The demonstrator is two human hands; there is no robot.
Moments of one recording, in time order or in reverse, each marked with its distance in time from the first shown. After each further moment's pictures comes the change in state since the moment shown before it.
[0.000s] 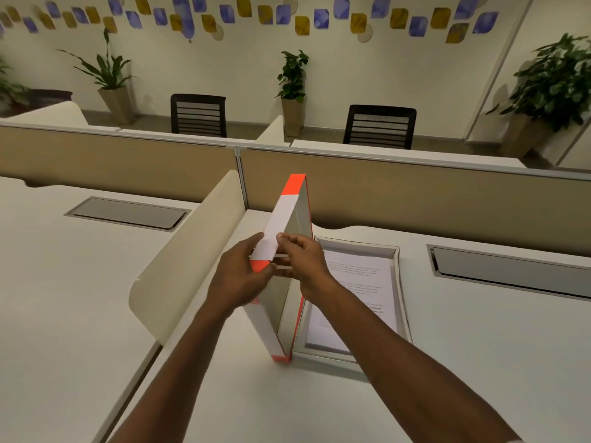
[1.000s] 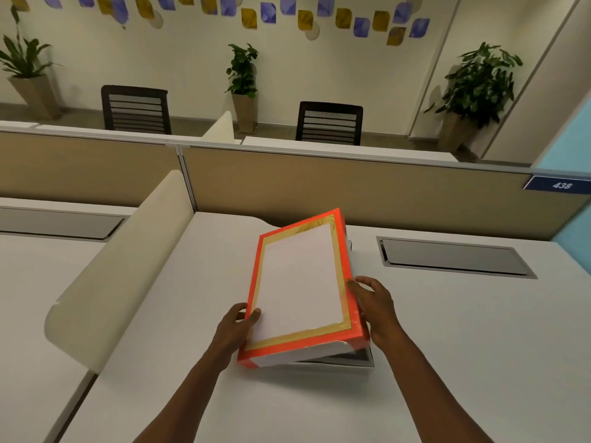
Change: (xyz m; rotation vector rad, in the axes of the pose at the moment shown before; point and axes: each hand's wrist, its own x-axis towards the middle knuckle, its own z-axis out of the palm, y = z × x) left_hand 0.009 -0.113 0.153 -0.276 -0.319 -0.438; right_hand -0.052 0.046 -0.226 -0.184 0.517 0.100
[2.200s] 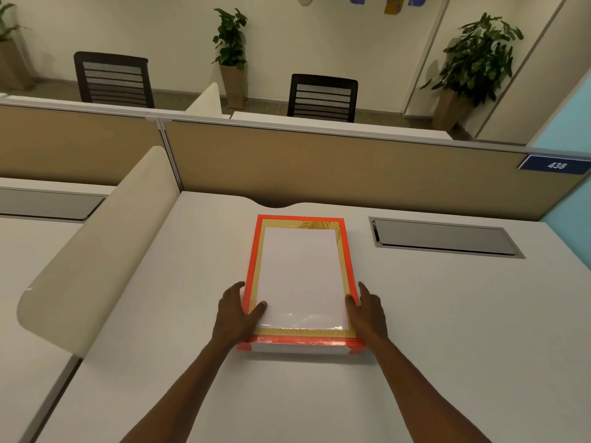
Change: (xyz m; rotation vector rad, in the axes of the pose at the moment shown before) left_hand -0.004 -0.002 0.036 0.320 0.101 0.244; right_hand 0.019 0.084 -0.021 -0.718 0.092 -0.077
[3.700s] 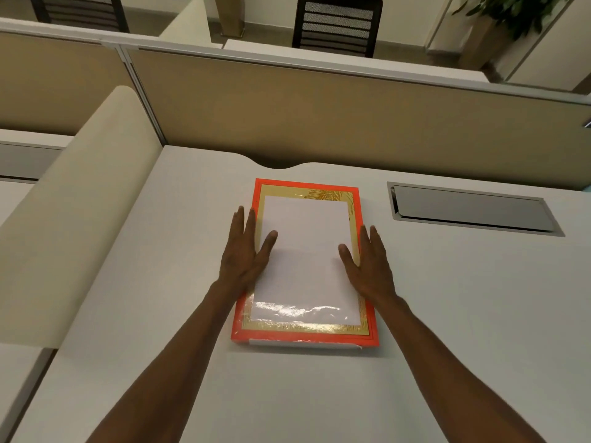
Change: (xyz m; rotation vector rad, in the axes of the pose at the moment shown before) left_hand 0.111 0.022 0.014 0.190 0.024 0.149; right_hand 0.087 -0.033 0.026 -0.230 -0.050 -0.247
